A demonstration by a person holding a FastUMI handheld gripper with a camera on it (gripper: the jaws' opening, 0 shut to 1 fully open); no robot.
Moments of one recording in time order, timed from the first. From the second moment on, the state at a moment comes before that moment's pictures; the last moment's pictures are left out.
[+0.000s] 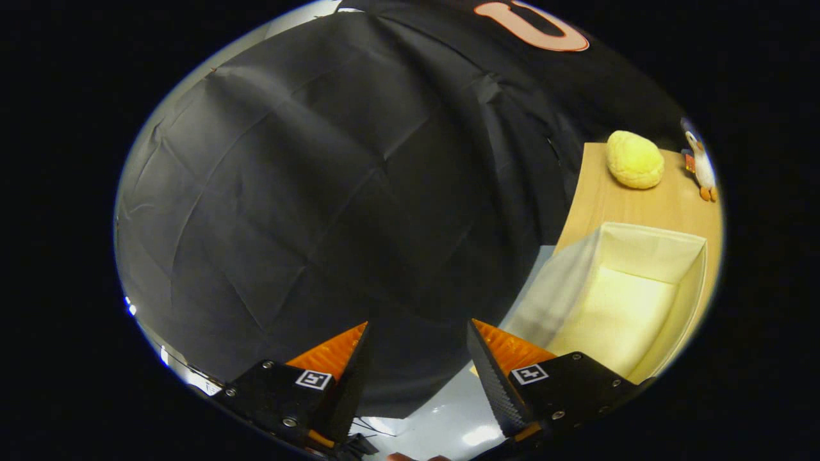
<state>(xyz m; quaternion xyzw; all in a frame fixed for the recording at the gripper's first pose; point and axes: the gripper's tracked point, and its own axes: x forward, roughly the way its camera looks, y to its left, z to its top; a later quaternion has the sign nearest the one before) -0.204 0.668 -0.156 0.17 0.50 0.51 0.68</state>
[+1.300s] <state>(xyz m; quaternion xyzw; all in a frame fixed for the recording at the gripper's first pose) -0.104 0.224 -0.408 -0.02 0.53 0.20 0.82</state>
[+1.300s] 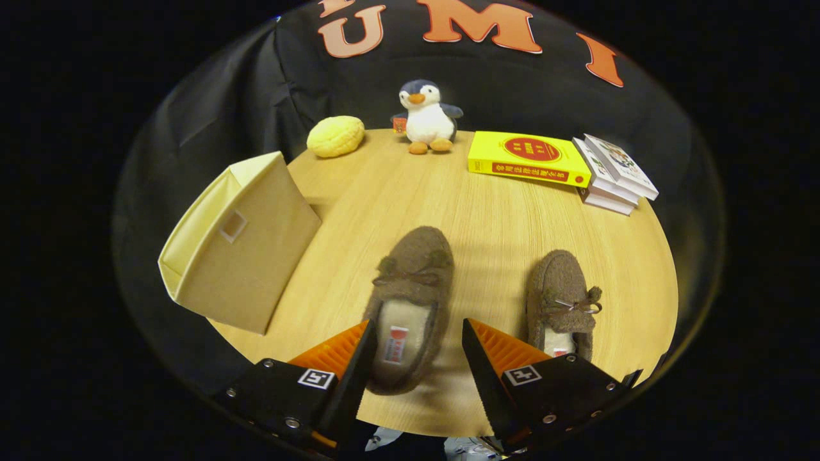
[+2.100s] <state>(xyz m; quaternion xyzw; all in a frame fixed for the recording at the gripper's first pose) -0.064 0.235 -0.481 0.01 0.53 0.15 0.83</state>
